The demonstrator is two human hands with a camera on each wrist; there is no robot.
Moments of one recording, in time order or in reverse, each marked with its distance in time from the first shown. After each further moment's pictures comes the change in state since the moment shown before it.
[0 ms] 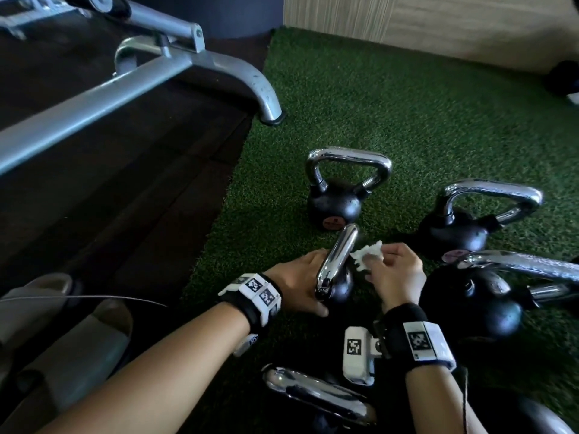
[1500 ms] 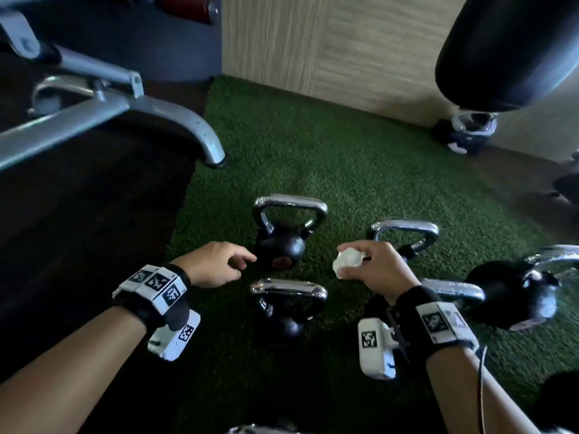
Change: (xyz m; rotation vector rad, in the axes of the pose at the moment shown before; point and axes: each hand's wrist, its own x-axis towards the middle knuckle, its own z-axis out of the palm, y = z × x) left_hand -0.013 -0.038 -0.116 -0.155 0.121 -0.067; right_hand 0.027 -0.098 -0.096 -0.272 -0.339 -0.225
